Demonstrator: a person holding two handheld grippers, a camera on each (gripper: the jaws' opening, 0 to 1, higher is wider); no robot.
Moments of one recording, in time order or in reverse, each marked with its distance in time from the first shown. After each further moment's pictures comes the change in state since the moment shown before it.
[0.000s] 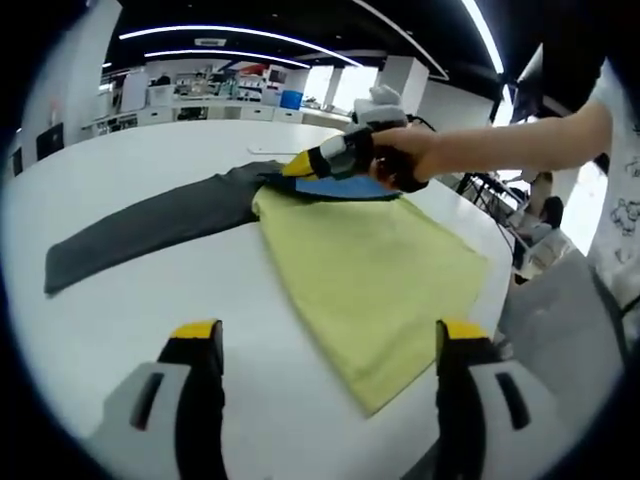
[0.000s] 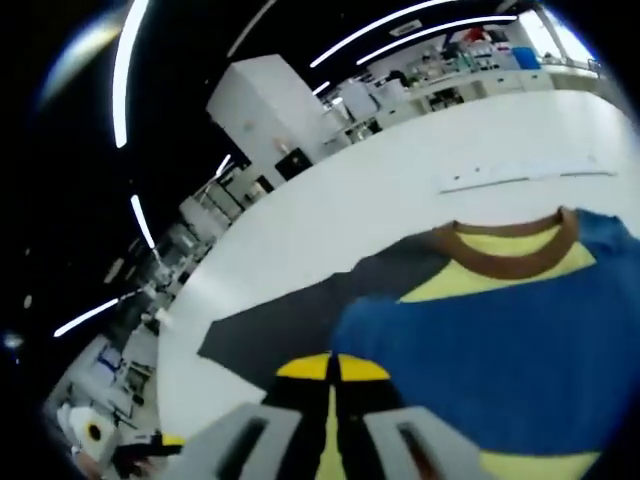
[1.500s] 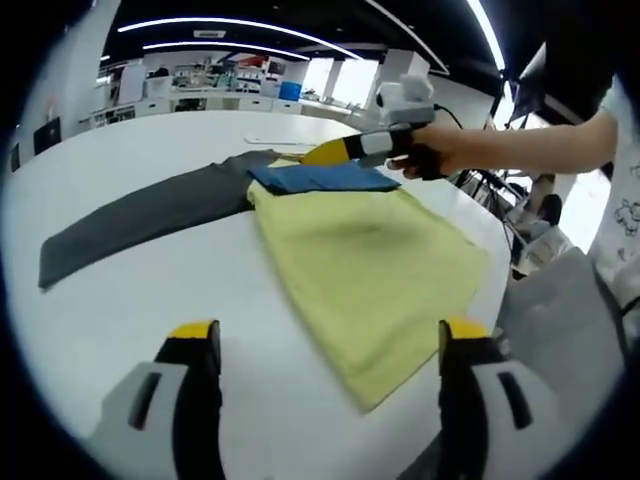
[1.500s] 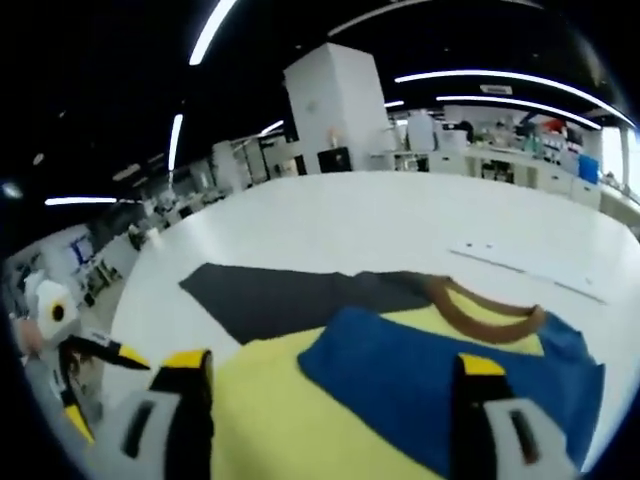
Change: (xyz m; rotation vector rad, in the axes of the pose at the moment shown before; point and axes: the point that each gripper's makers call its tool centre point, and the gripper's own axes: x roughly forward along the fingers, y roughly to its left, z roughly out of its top) left arm 0.002 -0.002 -0.008 -0.001 0.040 -0.010; right arm -0.046 -0.012 0.000 -0.461 -0.030 -0.054
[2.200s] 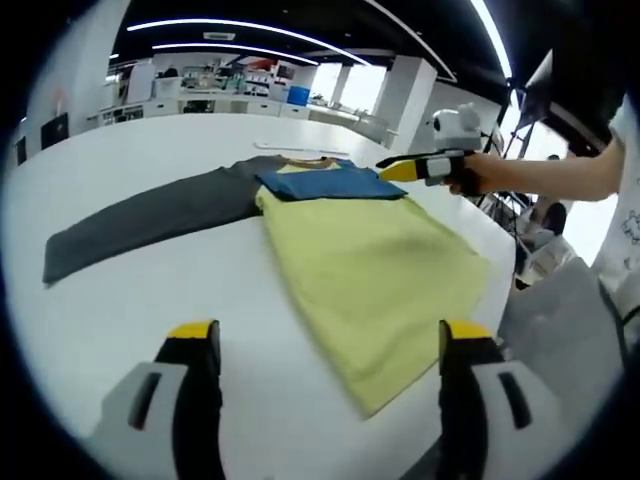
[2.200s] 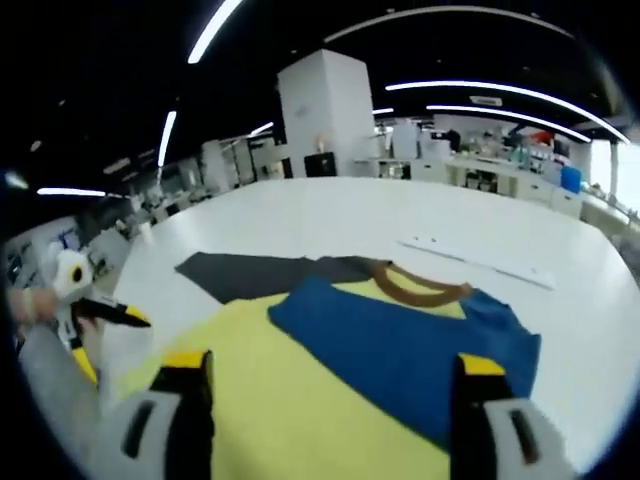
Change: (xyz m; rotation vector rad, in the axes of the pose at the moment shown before) left arm -0.001 0.005 0.003 -0.028 -0.028 0.015; right arm -0.087 -0.047 -0.030 -0.013 -0.013 -0.096
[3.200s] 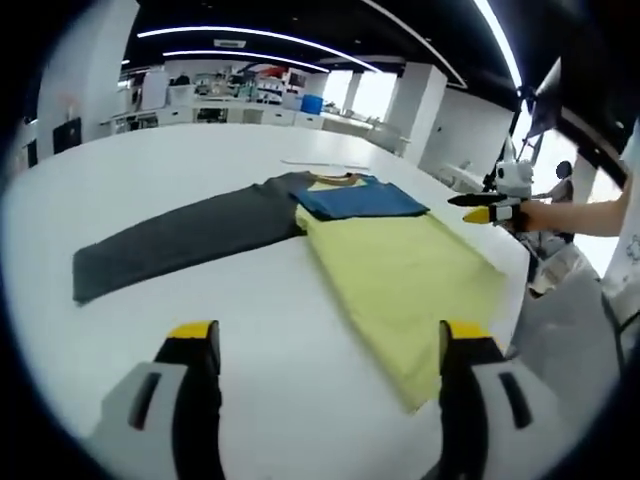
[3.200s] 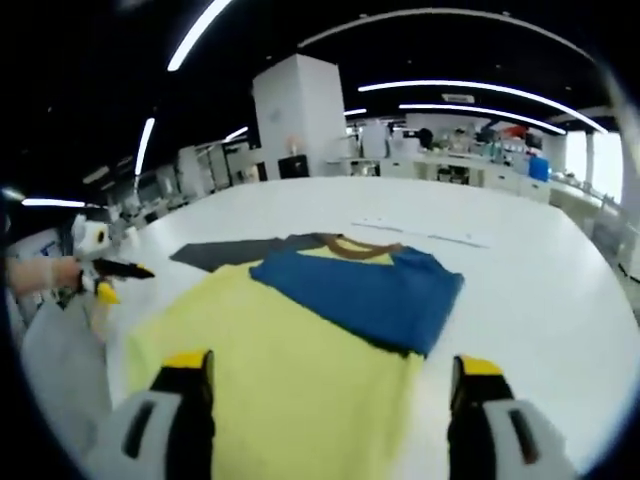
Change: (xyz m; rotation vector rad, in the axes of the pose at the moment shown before) left arm -0.028 0.062 0.033 -0.016 -0.051 0.082; right arm -0.096 -0.025 -0.050 0.056 -0.038 -0.098
